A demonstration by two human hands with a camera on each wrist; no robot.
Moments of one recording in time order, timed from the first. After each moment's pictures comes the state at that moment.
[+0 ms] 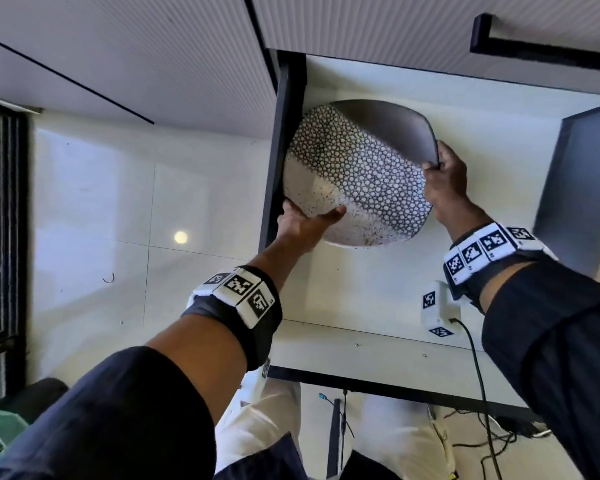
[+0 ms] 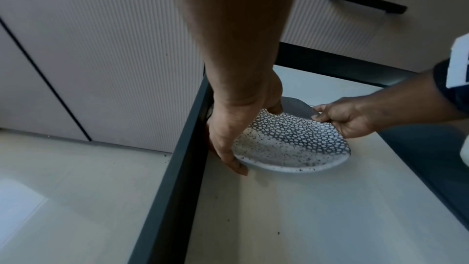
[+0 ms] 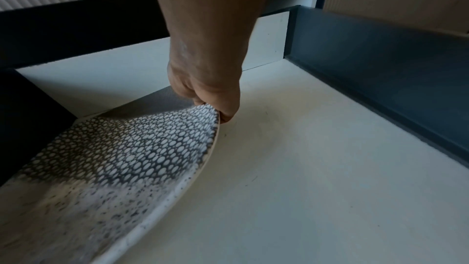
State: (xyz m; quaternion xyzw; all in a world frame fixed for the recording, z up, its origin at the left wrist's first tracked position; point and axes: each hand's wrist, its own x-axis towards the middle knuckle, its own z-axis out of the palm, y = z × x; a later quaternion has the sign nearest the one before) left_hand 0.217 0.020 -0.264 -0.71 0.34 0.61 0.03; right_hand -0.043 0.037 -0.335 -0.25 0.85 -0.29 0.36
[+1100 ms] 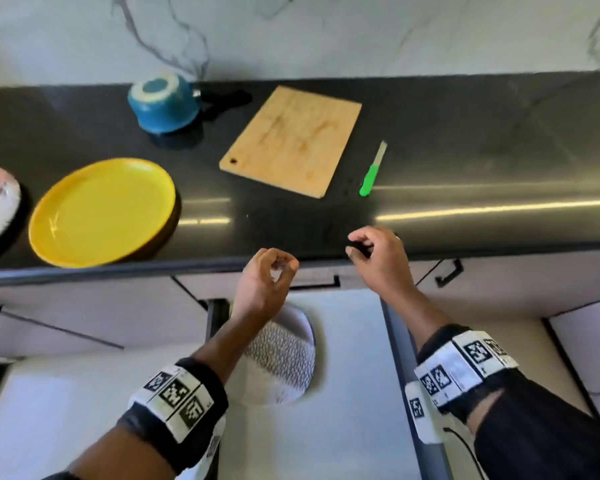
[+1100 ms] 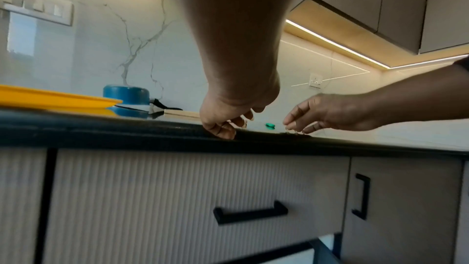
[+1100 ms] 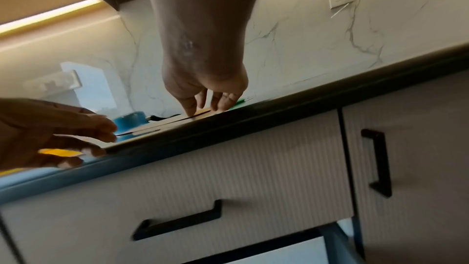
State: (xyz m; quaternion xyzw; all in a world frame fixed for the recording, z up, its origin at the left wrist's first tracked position) left_hand 0.059 -0.046 0.018 -0.45 0.75 0.40 -0.28; right_hand -0.151 0.034 0.022 -0.48 0.77 -0.41 0.10
